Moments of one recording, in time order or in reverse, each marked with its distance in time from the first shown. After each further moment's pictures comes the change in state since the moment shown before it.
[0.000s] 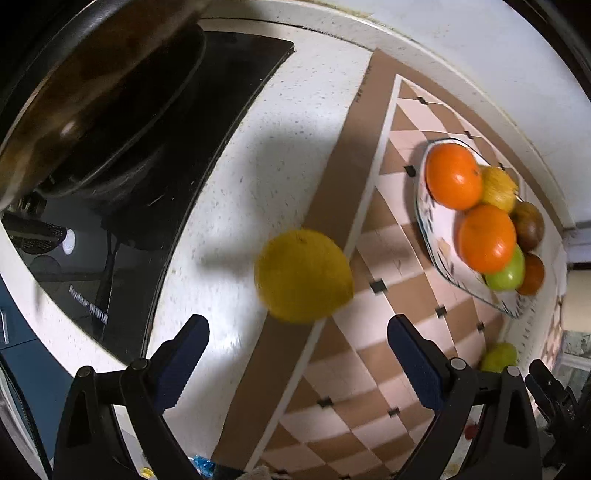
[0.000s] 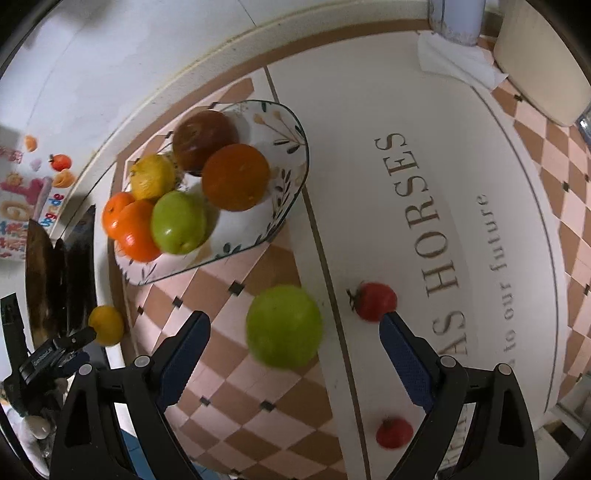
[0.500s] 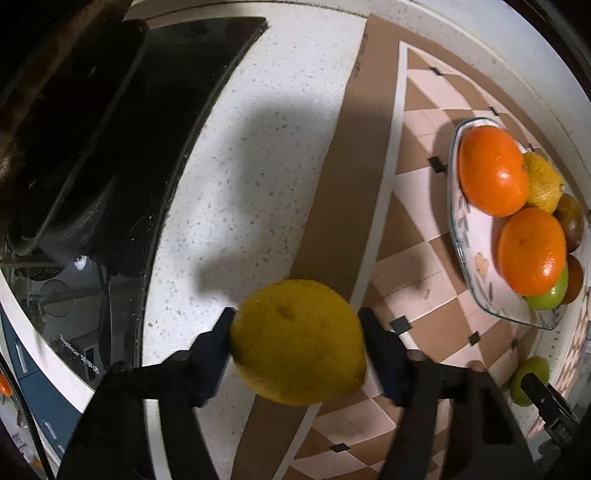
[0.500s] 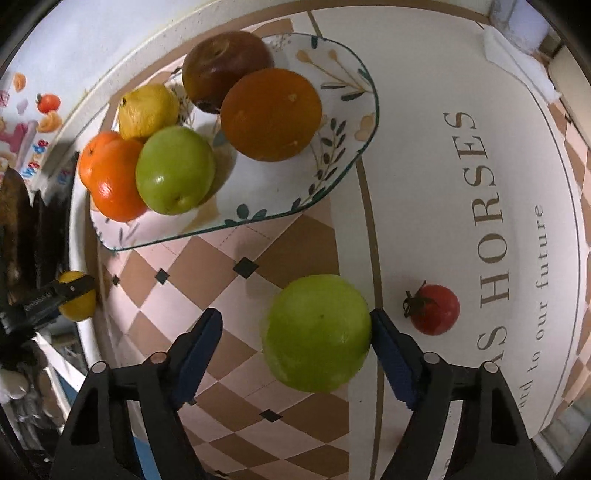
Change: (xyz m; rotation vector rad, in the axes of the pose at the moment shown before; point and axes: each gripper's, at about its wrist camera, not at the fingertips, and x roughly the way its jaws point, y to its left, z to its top) left arm 0.047 -0.017 0.030 0.087 0.056 0.068; right arm 0.060 0.046 -0.006 -0.136 0.120 -0.080
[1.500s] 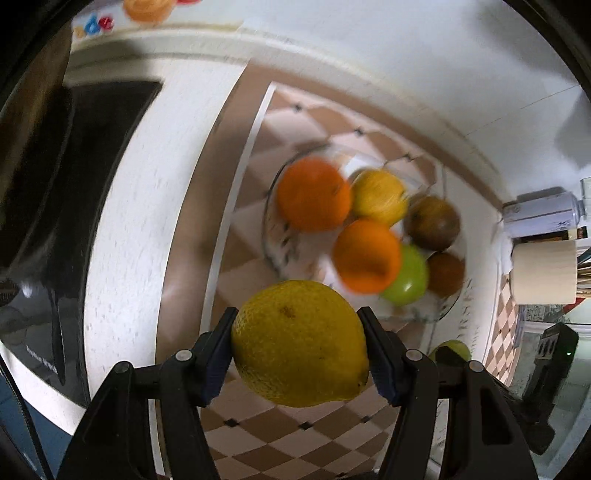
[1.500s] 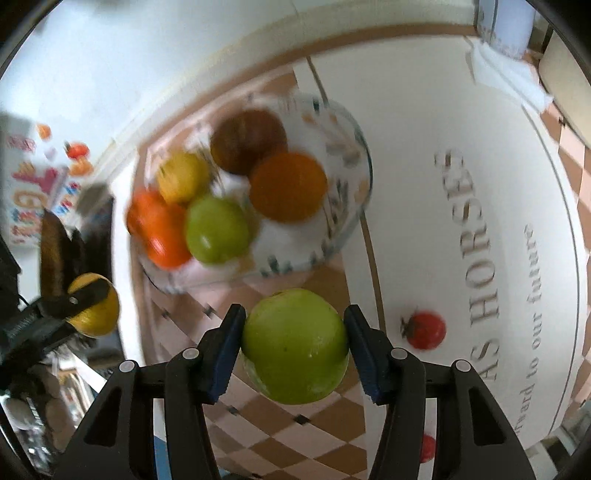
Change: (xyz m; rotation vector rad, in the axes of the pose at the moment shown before) left arm -0.081 -0.069 0.010 0.081 -0.072 -0.273; right arm -0.054 -0.014 0.026 0.082 -0.101 0.161
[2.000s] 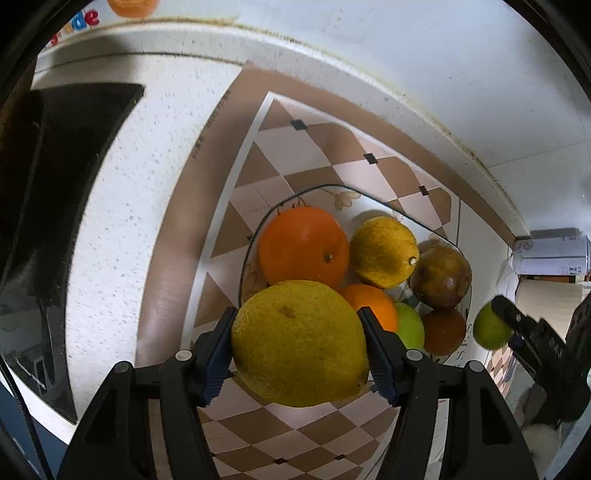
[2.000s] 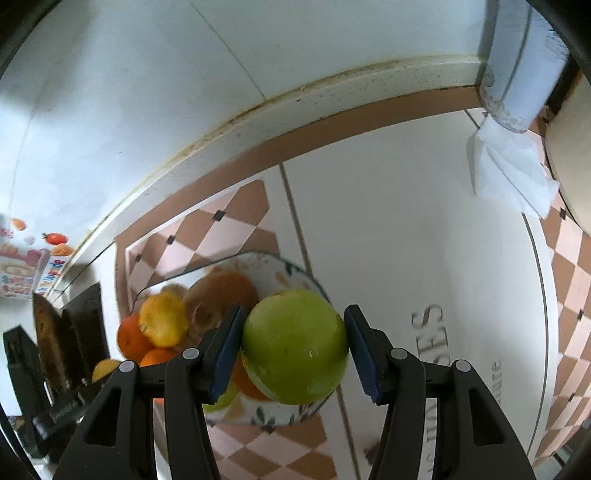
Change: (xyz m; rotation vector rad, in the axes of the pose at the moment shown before) left arm 0.039 0.000 0.046 -0.091 0.045 0.009; right arm -0.004 -0.016 0.123 0.055 -0.080 -0.066
